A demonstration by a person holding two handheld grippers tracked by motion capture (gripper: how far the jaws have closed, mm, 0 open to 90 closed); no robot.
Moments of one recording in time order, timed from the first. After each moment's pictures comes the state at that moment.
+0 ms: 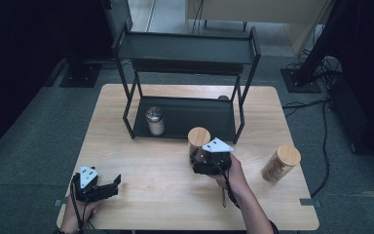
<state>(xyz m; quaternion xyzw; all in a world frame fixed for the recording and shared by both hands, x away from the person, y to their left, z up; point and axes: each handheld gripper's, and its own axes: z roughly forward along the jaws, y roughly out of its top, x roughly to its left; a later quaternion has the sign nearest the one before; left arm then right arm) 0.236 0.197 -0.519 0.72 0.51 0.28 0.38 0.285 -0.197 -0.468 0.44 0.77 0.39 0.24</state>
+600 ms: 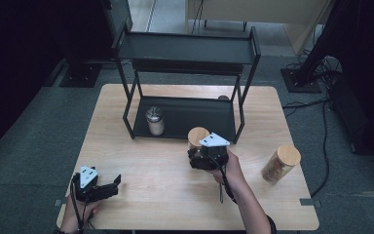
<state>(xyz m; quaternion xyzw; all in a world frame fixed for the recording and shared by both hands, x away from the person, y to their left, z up) 0.236 0.197 -0.519 0.72 0.51 0.28 0.39 0.295 -0.188 -0.458 0.43 0.78 0.39 0.24</state>
